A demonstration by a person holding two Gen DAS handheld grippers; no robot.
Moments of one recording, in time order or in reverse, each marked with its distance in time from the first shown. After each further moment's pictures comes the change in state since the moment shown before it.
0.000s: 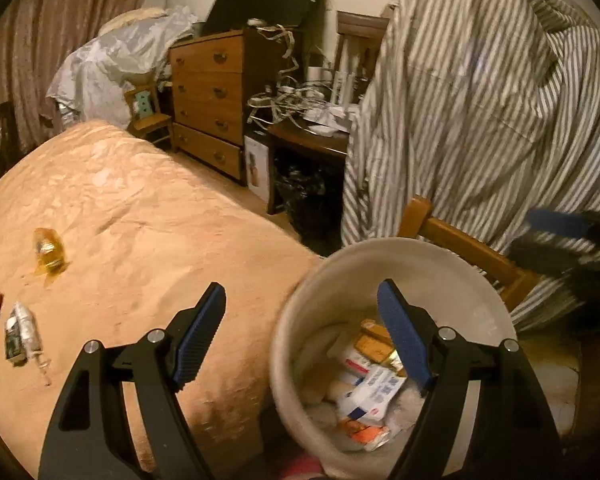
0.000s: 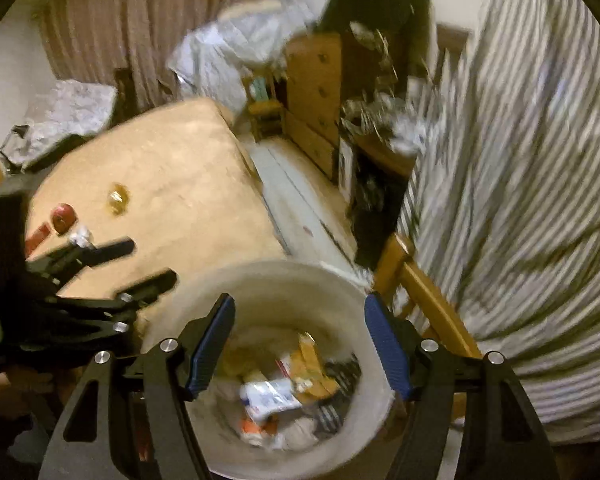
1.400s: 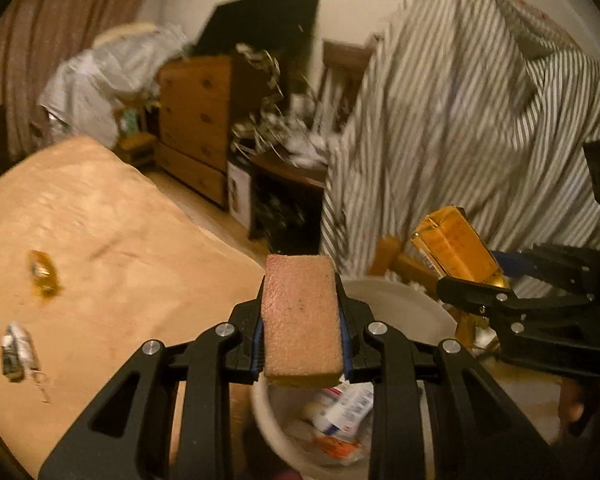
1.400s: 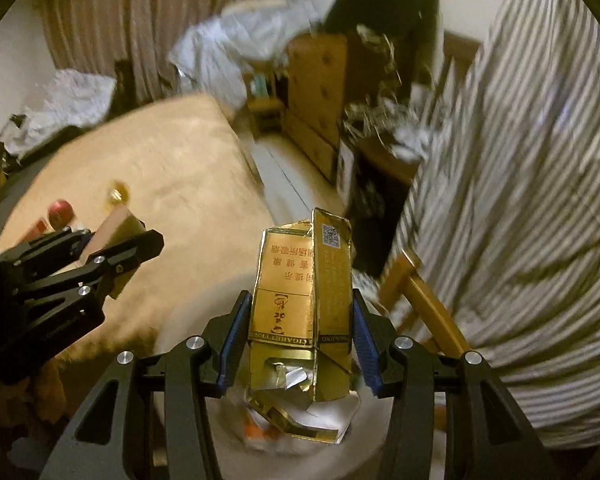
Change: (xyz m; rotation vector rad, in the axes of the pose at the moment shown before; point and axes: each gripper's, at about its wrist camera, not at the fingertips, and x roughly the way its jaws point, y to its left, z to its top) left arm -0.015 -0.019 0.020 0.000 -0.057 -0.103; right arm 0.011 -0.048 0.004 -0.022 0.089 -0.051
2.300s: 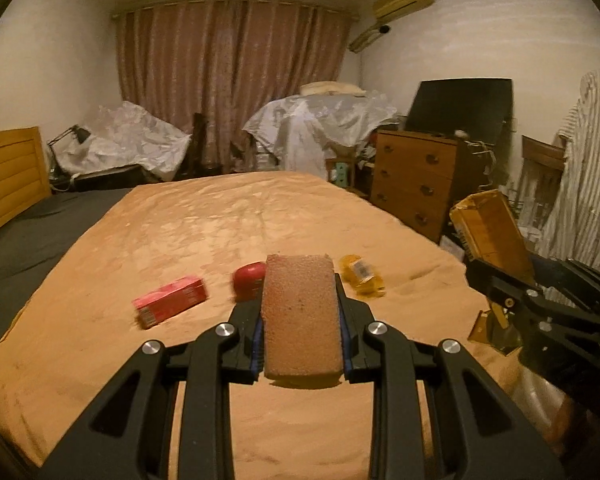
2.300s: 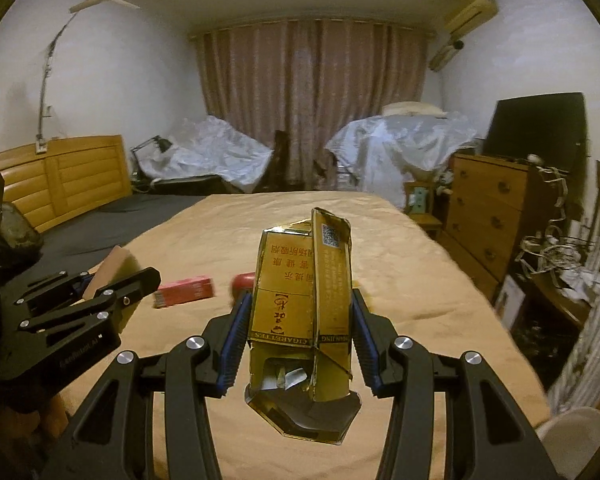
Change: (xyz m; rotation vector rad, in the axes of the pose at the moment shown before) left arm -0.233 0.232 -0.088 -0.253 -0.302 0.626; right arm -0.007 0.430 0.025 -0.258 -0.440 0.410
